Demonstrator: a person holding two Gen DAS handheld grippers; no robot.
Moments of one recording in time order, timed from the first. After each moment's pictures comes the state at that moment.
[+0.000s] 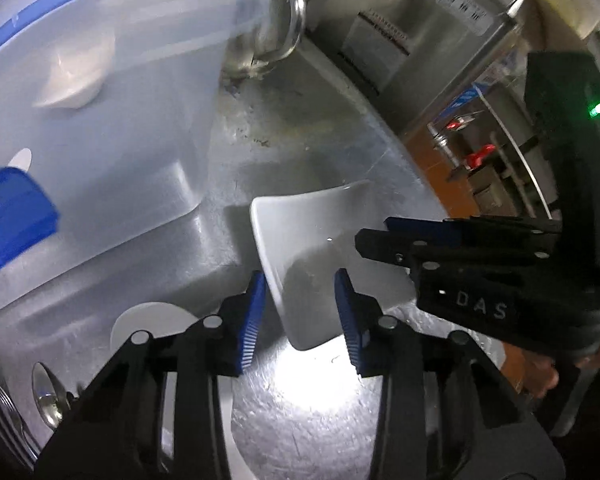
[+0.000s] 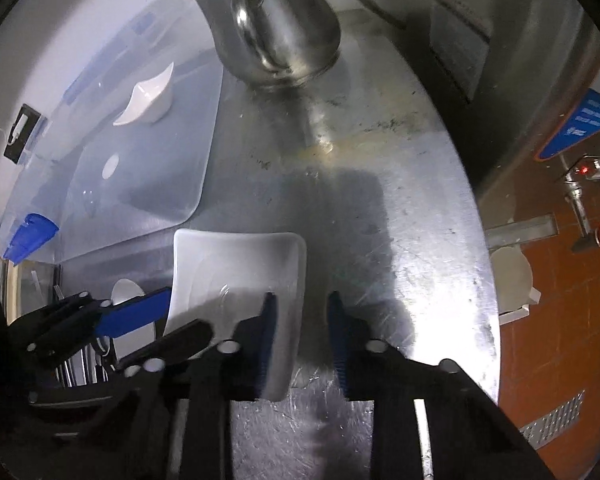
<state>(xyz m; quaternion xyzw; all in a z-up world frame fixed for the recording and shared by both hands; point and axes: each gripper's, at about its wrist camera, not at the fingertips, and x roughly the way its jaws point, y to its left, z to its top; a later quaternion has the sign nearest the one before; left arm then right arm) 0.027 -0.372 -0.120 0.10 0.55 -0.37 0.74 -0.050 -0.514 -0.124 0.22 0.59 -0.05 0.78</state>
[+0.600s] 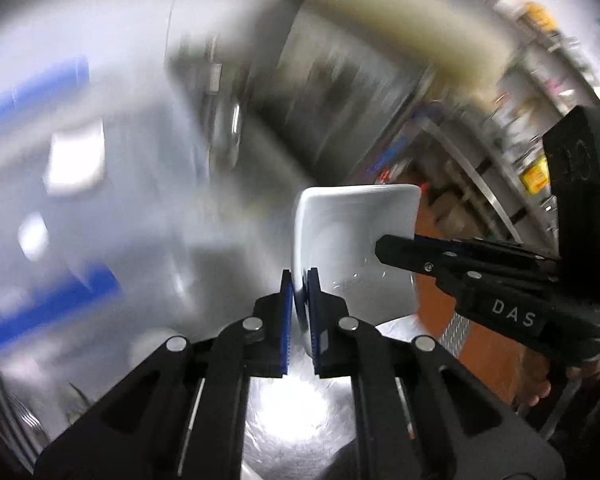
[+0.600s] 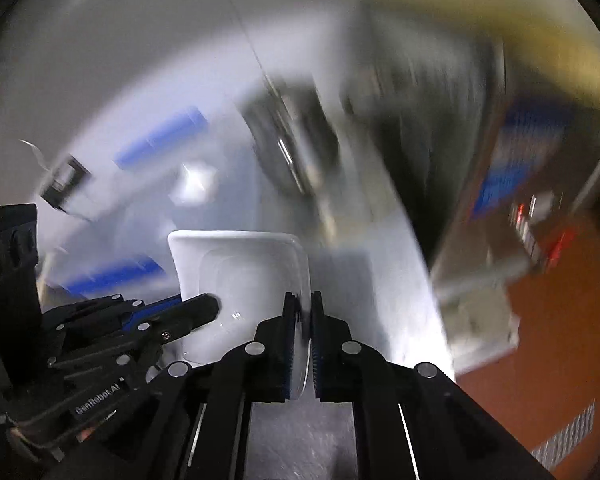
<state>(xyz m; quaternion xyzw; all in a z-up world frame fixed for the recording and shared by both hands) 0.009 -0.336 0.001 0.05 0.44 -0.46 0.77 -0.109 -0.504 0.008 0.20 0.45 -0.07 0.87</state>
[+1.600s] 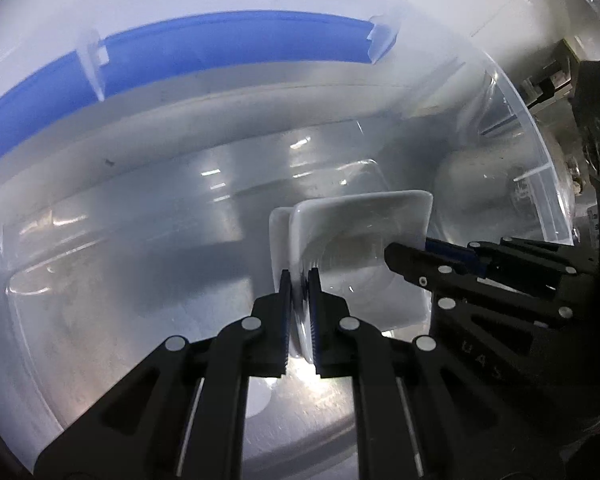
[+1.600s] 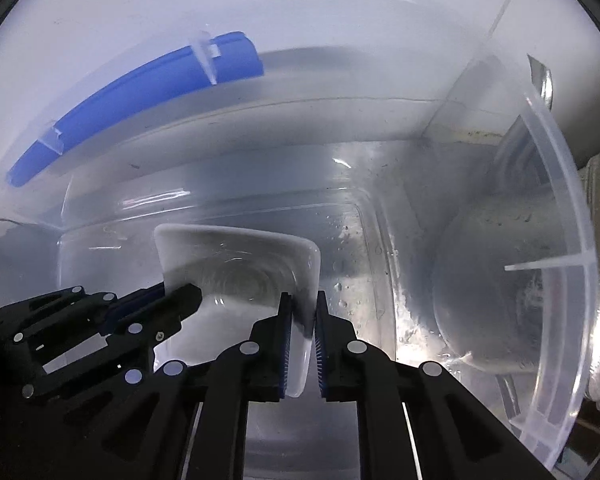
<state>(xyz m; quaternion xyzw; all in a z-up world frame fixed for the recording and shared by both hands) 0.324 -0.299 -0.108 0.07 0.61 -0.32 0.72 0.243 -0.430 -0.107 0.15 0.65 -0.08 0.74</state>
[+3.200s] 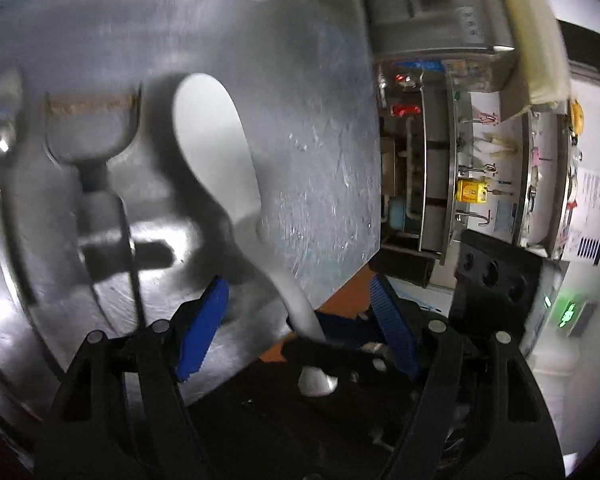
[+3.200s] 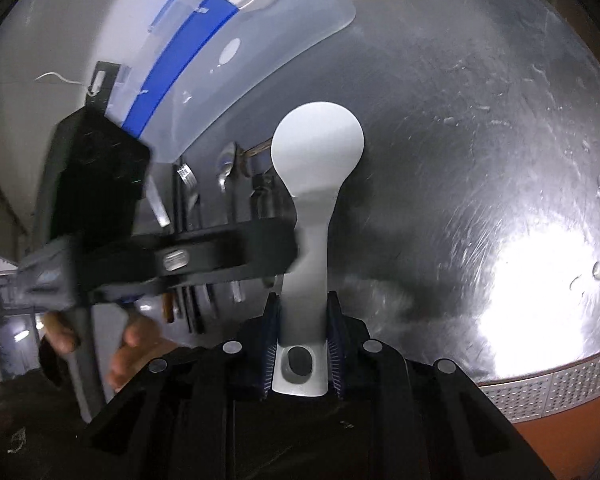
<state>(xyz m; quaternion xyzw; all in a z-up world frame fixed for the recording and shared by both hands) 0.001 -0.258 -0.154 -0.13 0.74 -0.42 0.51 -0.142 -0.408 -0.102 0.39 0.61 0.08 0.68</state>
